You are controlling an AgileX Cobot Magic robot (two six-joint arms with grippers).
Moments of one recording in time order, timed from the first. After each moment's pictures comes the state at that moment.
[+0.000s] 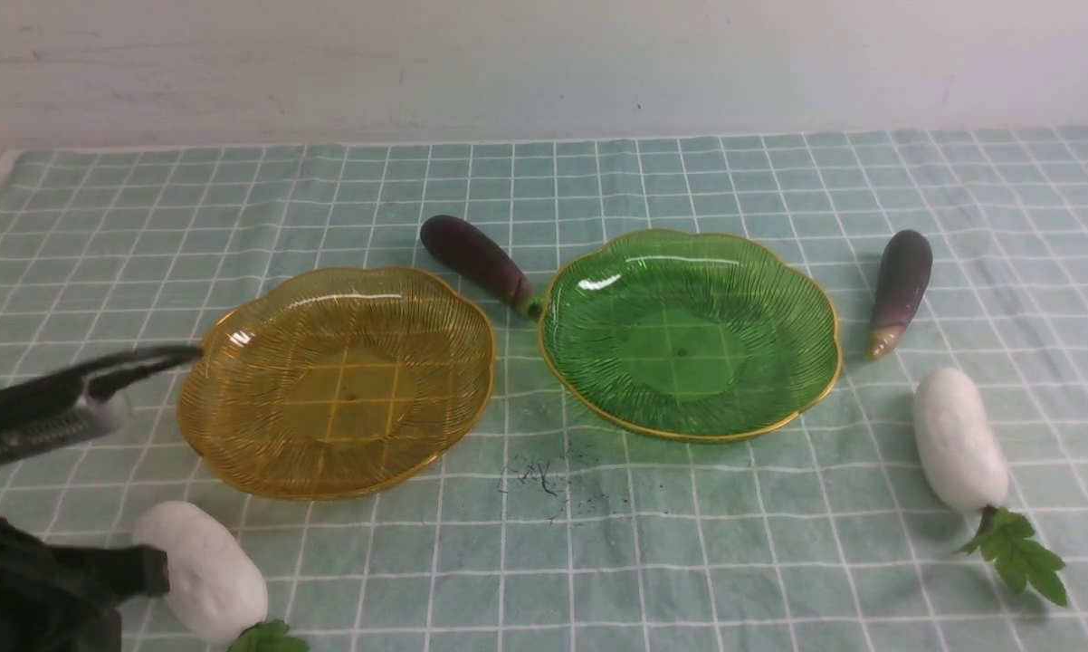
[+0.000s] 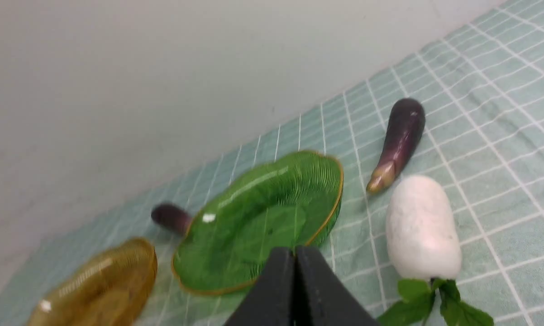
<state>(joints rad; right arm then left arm) -0.01 0.11 -0.27 0.43 0.58 0.05 0.03 1.08 -0.70 -0.16 0.92 -0.24</state>
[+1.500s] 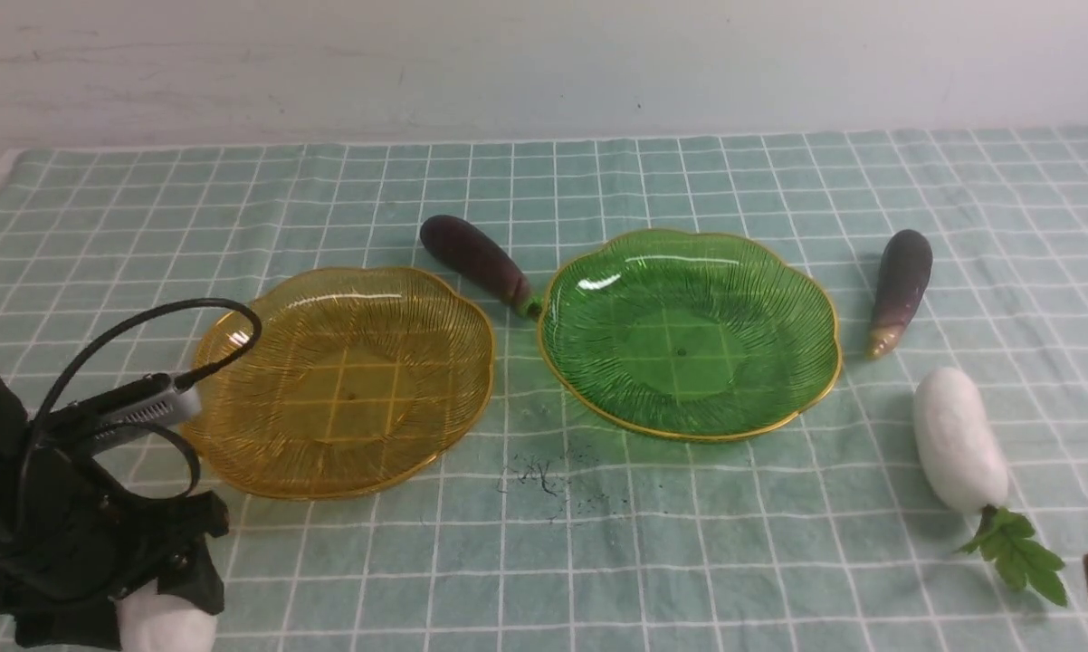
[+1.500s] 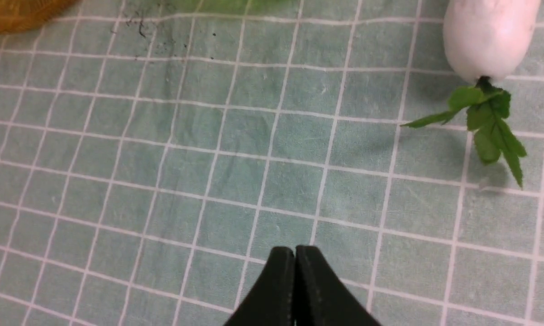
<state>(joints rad) 0.00 0.80 -0.73 0.43 1.13 -0.25 0.09 1.50 -0.77 -0.24 0.83 -0.07</state>
